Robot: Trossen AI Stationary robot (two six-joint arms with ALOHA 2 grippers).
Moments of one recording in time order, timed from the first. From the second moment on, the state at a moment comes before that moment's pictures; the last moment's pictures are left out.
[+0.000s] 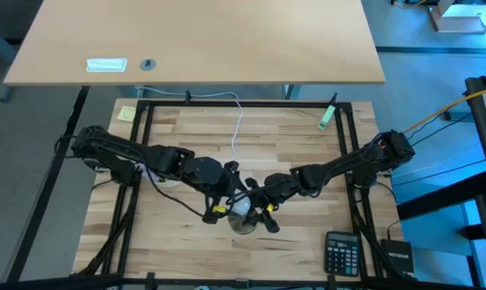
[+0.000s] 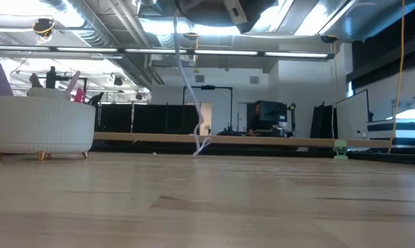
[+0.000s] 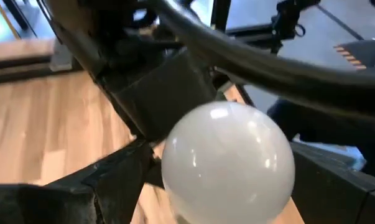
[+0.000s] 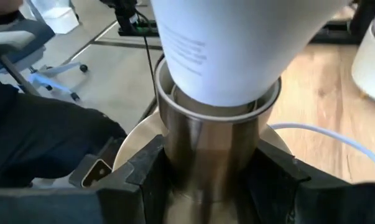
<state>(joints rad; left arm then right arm) -0.26 1.57 1.51 -0.48 0.03 -0.02 0.31 1.64 1.09 0.12 -0.22 0.12</state>
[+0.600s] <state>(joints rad) -0.20 1.56 1.52 -0.31 -0.05 0.07 0.28 1.49 1.09 -0.13 0.00 0.01</state>
